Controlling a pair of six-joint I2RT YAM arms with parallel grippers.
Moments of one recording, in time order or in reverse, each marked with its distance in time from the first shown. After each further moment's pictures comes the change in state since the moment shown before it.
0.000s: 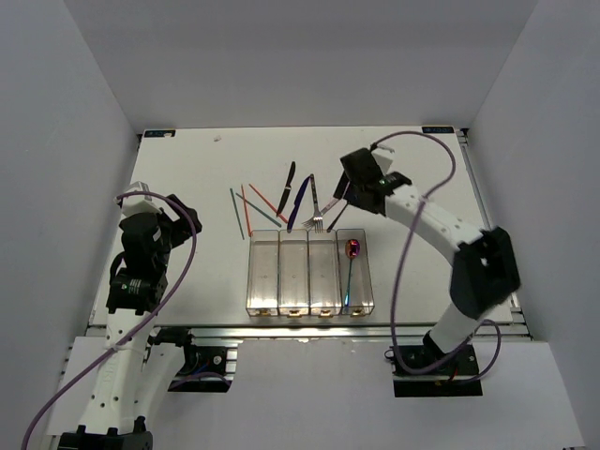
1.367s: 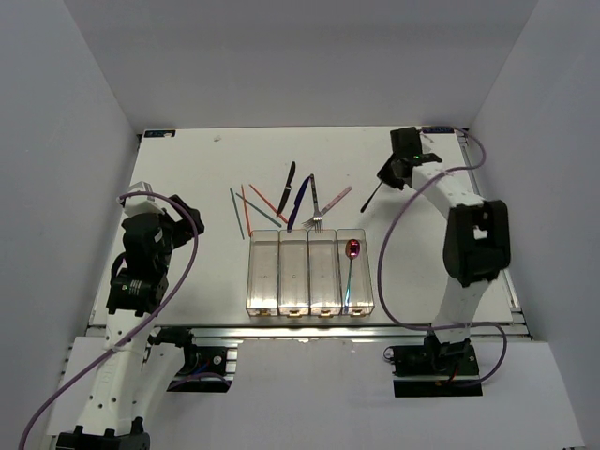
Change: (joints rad) left arm -0.026 -0.006 0.000 0.000 0.001 0.002; right arm -0.377 0.348 0.208 0.096 -0.235 -0.011
